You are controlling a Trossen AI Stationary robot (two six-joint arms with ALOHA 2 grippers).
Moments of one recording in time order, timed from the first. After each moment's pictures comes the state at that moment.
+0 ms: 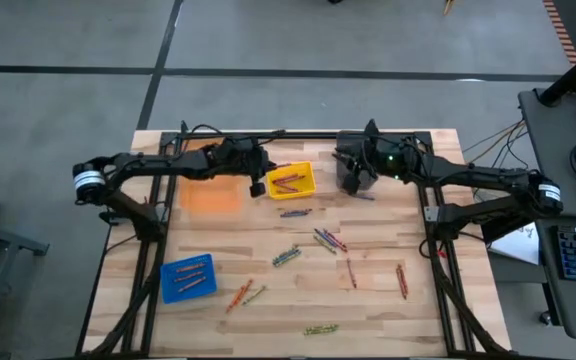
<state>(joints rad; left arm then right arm) 0.45 1.49 0.86 0.03 0.06 0.34 -0.36 1.13 0.78 0.00 0.12 -0.19</state>
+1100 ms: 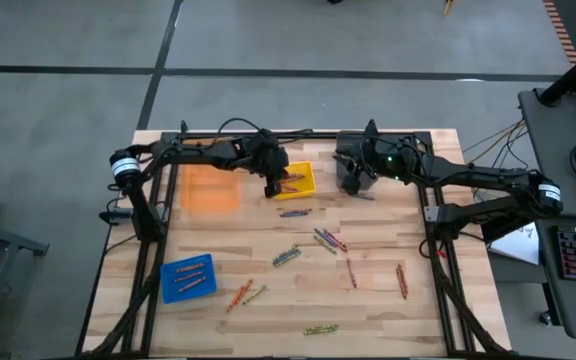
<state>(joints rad) 0.46 1.78 1.12 -0.17 0.20 0.25 -0.36 1.13 0.78 -0.03 0.12 -0.18</state>
